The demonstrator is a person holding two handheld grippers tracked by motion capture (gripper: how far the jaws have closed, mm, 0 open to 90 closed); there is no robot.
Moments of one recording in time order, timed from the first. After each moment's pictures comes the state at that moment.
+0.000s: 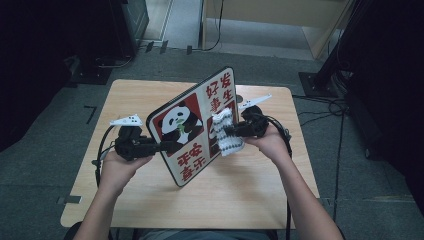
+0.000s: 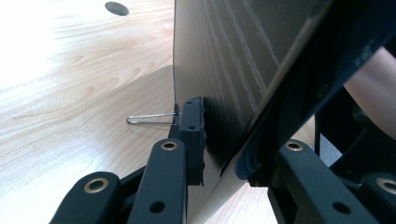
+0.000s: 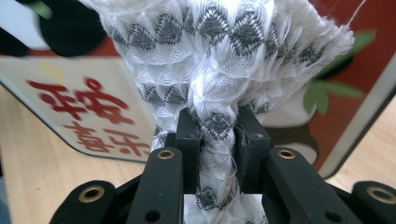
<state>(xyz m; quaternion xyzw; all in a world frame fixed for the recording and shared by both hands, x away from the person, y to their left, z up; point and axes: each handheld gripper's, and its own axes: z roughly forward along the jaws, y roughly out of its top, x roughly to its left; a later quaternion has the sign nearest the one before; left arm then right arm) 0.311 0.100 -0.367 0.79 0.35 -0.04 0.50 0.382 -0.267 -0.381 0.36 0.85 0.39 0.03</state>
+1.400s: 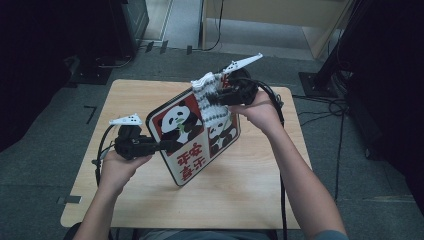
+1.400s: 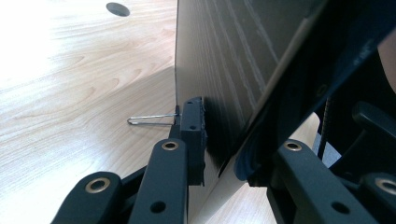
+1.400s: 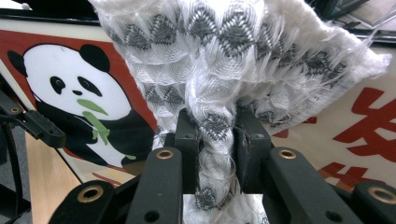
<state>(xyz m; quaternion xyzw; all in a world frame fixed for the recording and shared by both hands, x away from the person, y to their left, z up) 0.313 0.102 -0.368 0.79 0.35 -0.04 0.50 0.404 -0.219 -0.278 0.30 0.85 0.43 0.07</state>
